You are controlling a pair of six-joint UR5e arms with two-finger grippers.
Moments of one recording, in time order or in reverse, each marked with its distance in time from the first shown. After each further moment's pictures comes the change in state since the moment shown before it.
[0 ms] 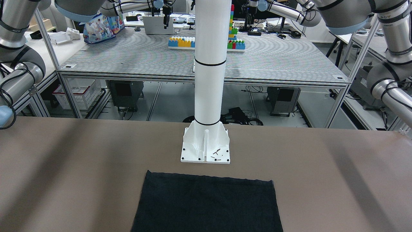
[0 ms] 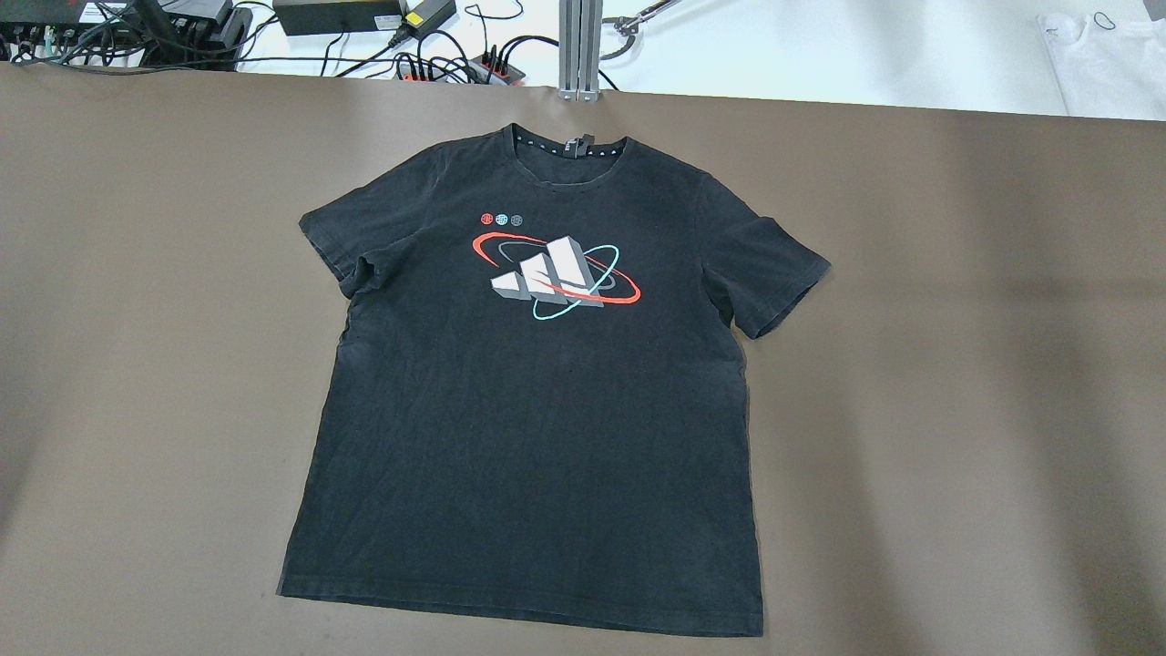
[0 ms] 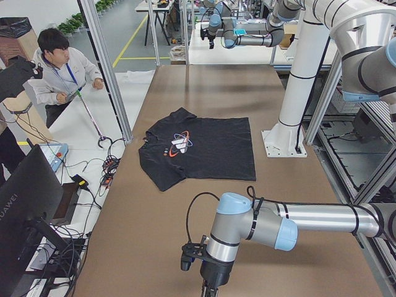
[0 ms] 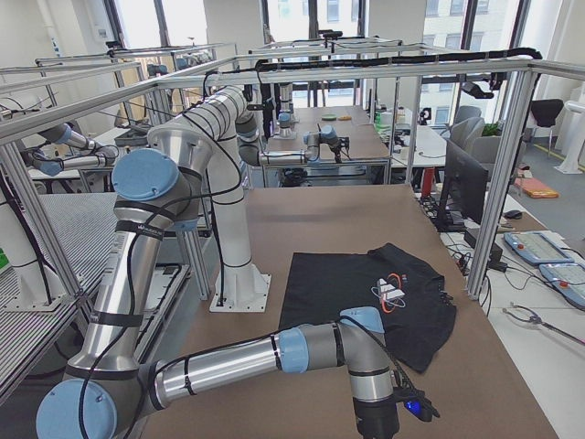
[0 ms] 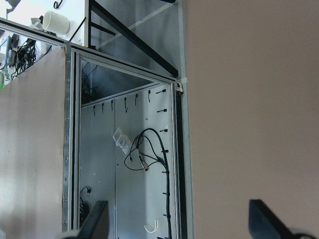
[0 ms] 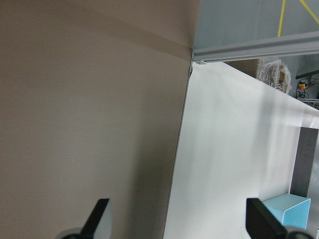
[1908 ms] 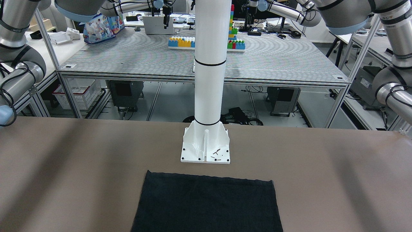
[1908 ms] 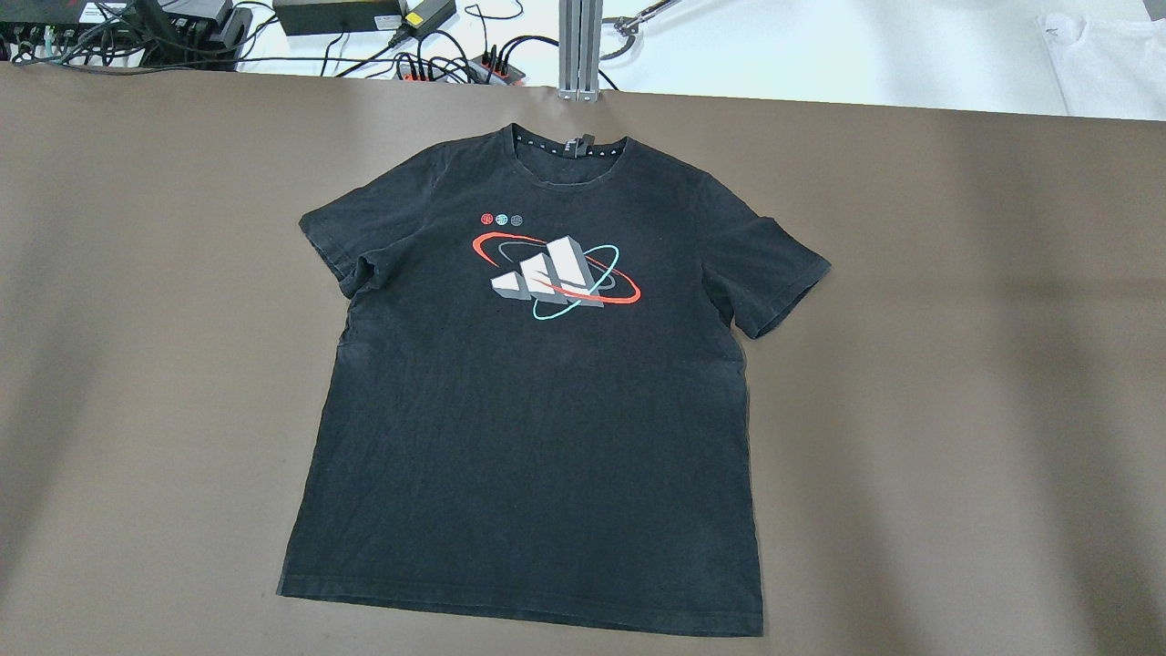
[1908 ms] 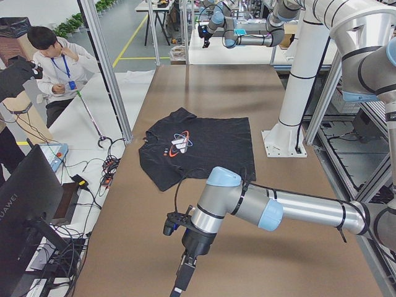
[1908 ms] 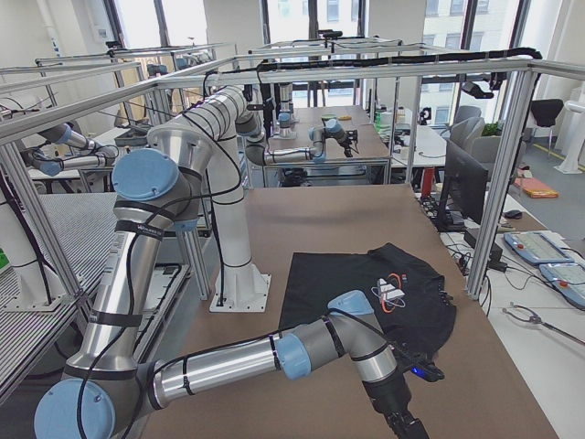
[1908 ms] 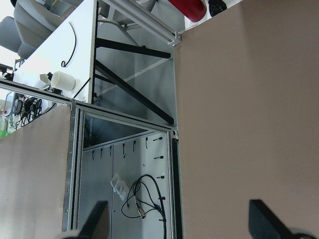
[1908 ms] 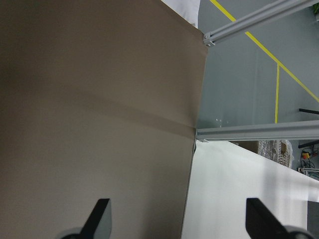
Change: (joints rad) left arm 0.002 -0.102 -0.053 -0.003 -0.007 -0.007; right arm -0.002 -0.010 0.001 0.318 0.053 0.016
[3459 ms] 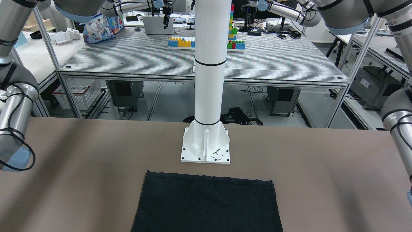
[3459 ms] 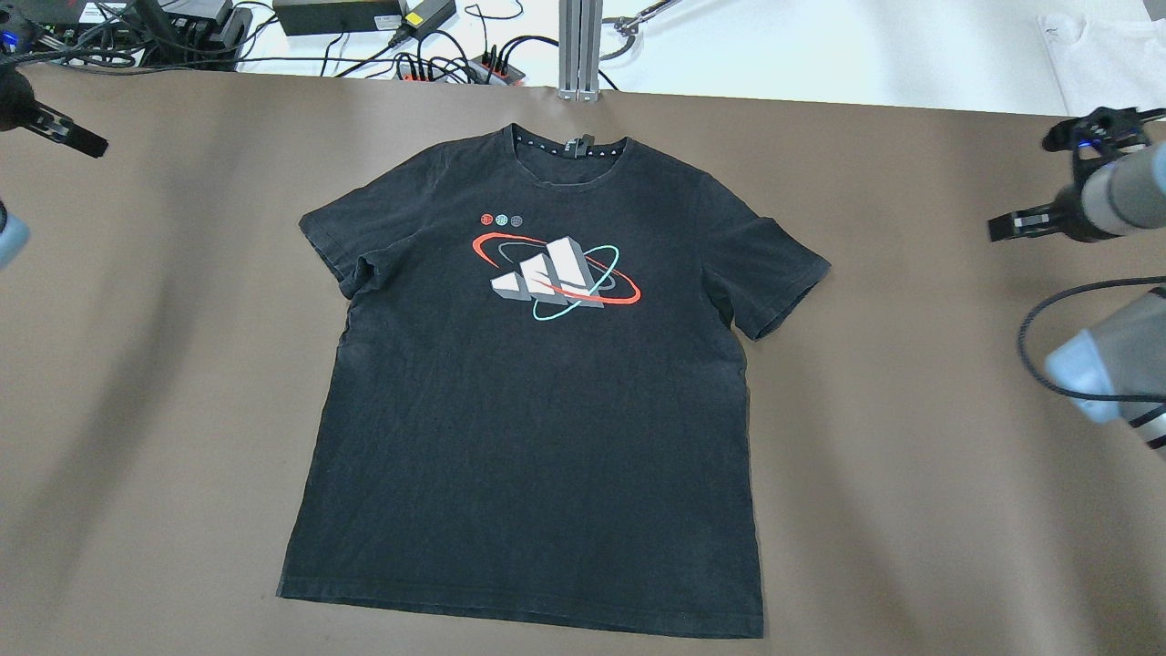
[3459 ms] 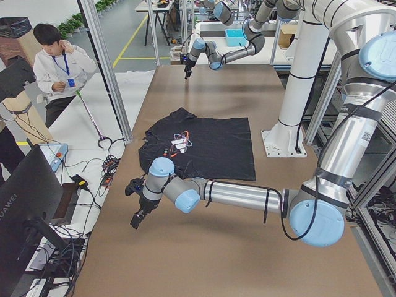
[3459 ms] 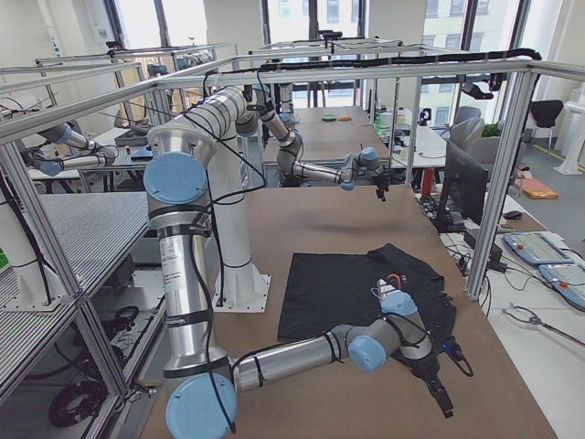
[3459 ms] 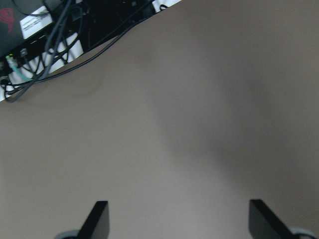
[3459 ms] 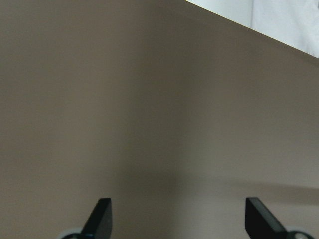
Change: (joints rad) left arm 0.317 -0.452 0.539 -0.297 -0.362 -0.206; right arm -0.339 0.357 -0.368 0.191 0.128 0.572
